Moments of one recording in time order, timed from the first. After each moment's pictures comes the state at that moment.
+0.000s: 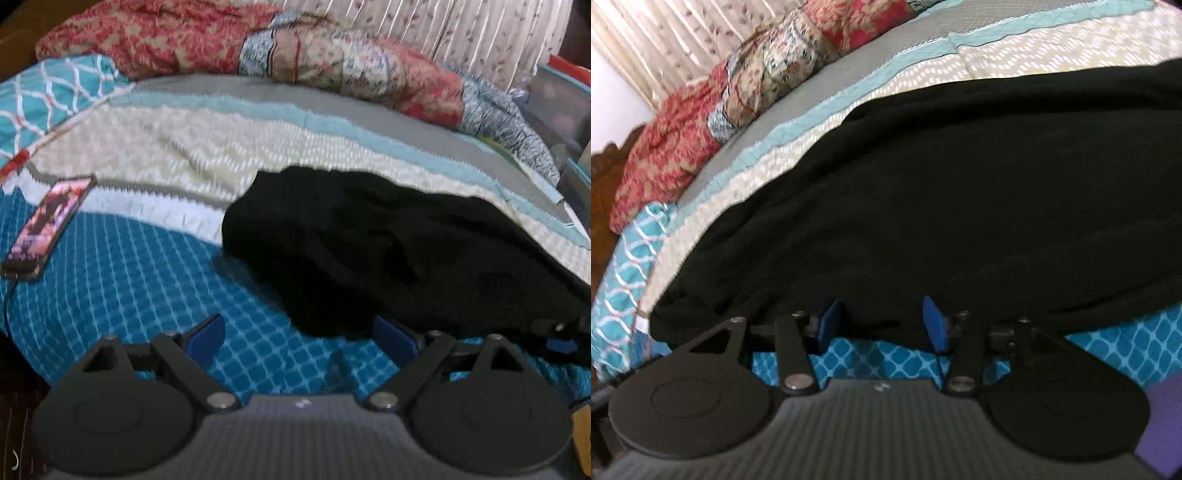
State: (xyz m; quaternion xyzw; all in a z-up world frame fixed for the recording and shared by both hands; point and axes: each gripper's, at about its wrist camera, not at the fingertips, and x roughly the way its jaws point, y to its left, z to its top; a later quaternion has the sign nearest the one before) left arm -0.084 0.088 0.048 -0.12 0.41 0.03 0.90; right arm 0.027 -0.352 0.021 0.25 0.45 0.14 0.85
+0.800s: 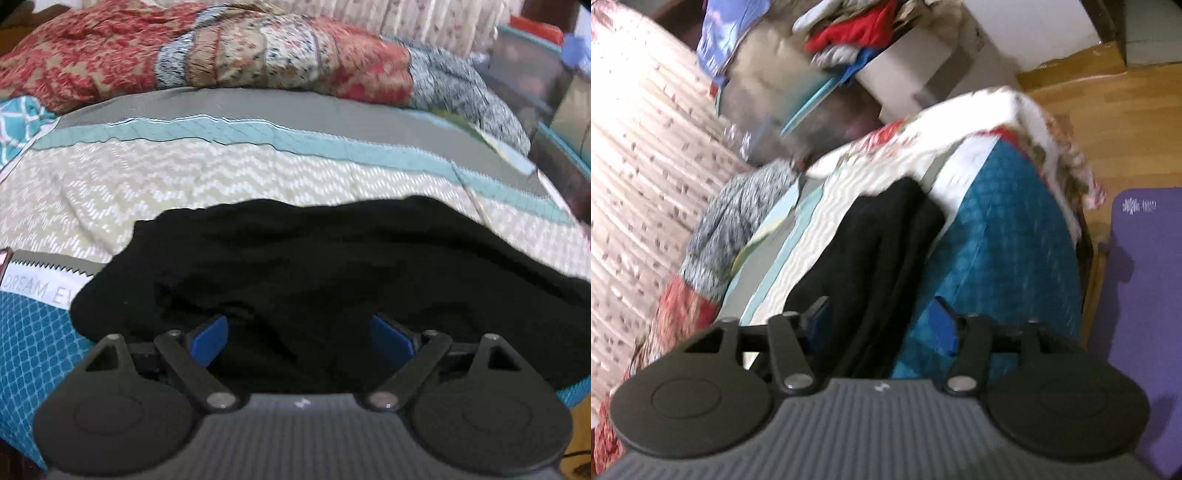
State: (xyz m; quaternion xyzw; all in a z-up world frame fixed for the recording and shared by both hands) left arm -0.002 -0.008 0.068 -0.06 0.43 -0.03 0.90; right arm -0.077 -0.646 -0.004 0.45 0.17 -0.20 0.85
